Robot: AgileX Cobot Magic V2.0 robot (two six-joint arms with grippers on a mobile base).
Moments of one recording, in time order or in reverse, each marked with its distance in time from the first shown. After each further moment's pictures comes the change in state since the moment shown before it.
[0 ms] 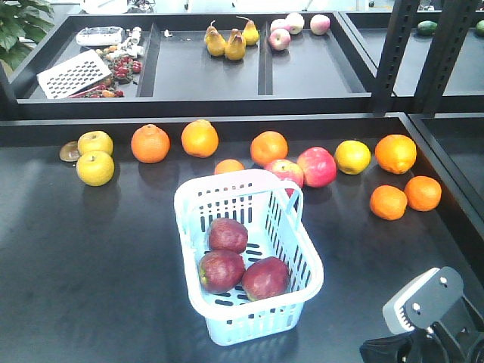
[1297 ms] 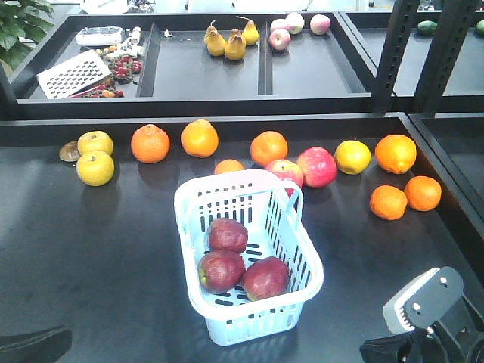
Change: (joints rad) left arm -0.162 0.406 -0.294 -0.588 0.433 0.523; right arm 0.000 0.000 0.000 0.000 0.000 0.000
